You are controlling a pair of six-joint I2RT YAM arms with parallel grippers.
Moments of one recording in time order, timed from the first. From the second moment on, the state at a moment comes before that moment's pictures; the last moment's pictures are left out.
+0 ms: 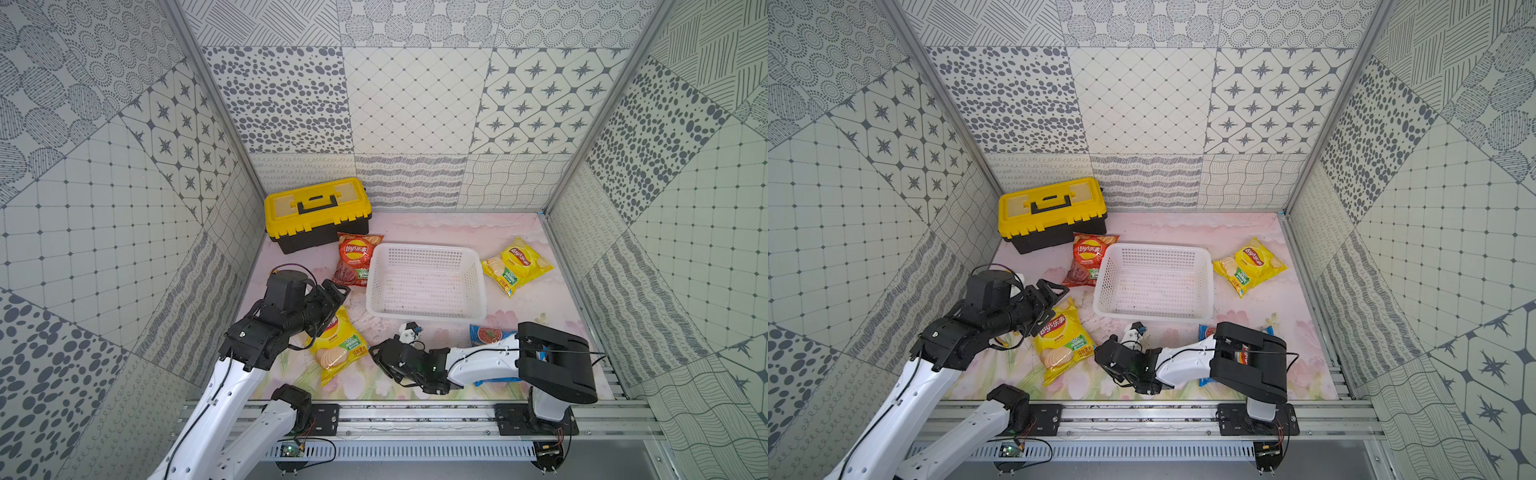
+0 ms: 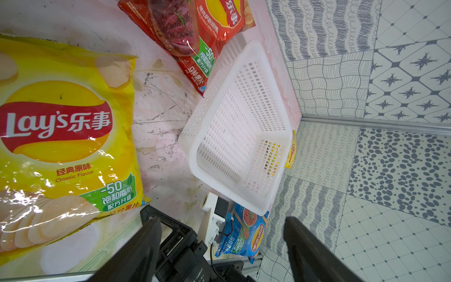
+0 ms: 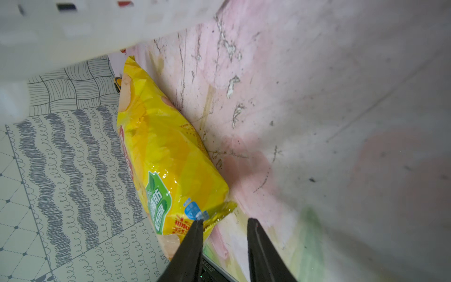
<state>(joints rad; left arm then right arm) -0.29 0.78 0.98 -0.91 0.21 -1.15 1.33 1.77 0.82 0.27 0.29 1.78</state>
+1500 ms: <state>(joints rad) -0.29 0.80 0.97 -0.95 0.22 -1.14 1.33 1.84 0.73 0.58 0.38 1.71</state>
